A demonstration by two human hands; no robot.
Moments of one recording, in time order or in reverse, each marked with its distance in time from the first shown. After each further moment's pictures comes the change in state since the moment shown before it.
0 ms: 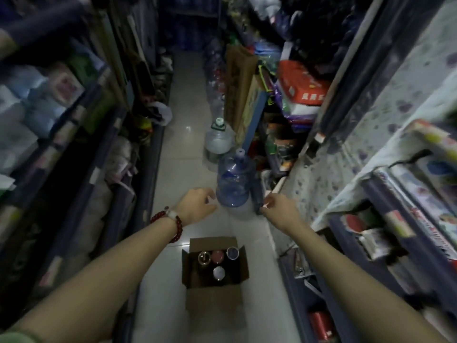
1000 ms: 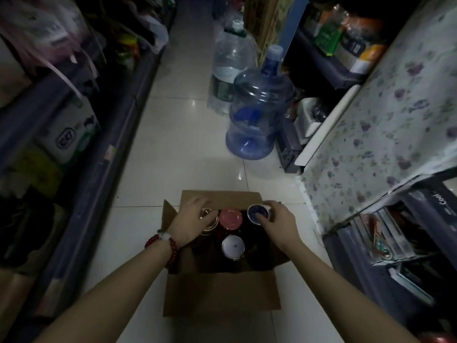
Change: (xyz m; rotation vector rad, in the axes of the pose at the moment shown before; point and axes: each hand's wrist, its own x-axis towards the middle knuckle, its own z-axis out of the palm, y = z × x) left_hand 0.151 -0.336 0.460 -0.181 0.110 -0.024; right_hand 0.143 0.274 0.498 0.155 0.005 -0.022
